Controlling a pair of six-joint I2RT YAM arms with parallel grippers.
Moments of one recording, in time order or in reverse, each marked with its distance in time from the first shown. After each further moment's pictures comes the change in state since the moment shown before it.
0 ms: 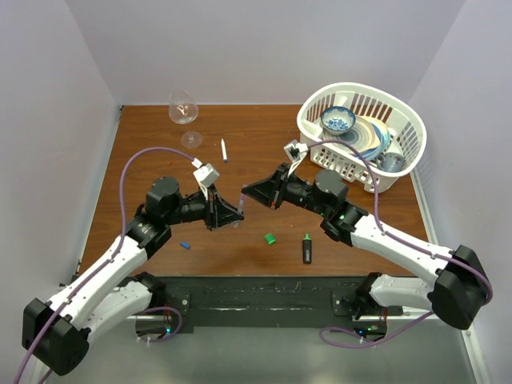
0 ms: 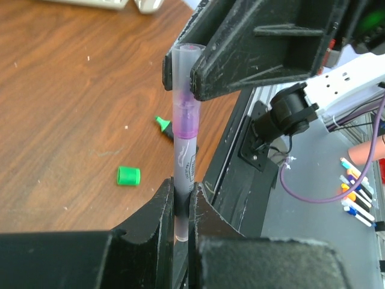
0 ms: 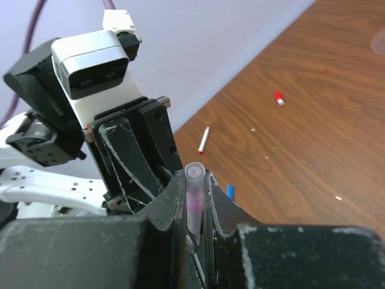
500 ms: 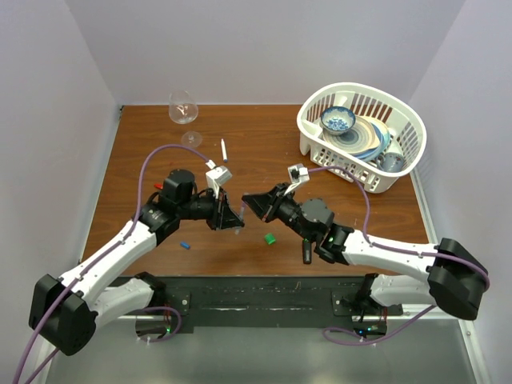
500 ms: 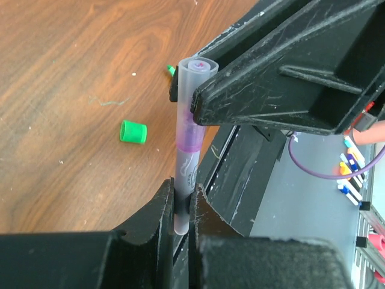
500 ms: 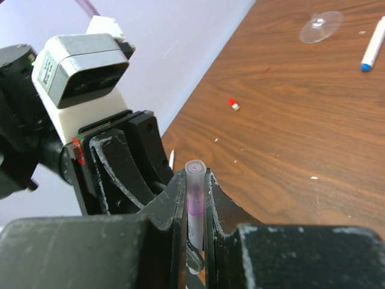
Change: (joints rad) left arm -0.005 0.161 0.078 -0.194 -0.005 0.058; right arm 0.201 0.023 -0.180 0.170 0.486 0.075
